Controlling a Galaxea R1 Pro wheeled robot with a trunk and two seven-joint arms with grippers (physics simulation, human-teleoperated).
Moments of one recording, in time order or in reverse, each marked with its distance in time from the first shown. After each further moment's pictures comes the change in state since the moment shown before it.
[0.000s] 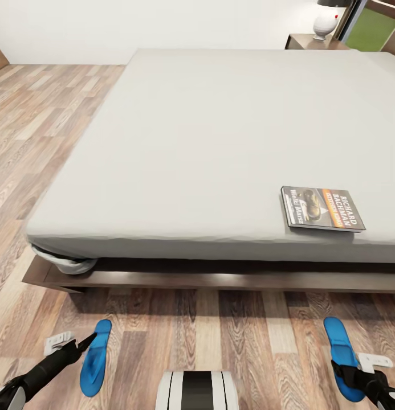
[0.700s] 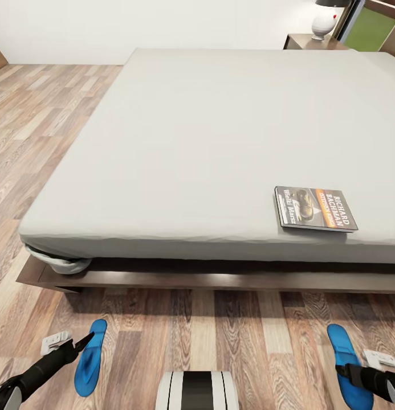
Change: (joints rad) left arm 0.000 0.015 -0.001 0.001 0.001 0.000 -0.003; right arm 0.000 -0.030 -0.065 -0.164 0.007 0.452 0.123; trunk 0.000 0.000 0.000
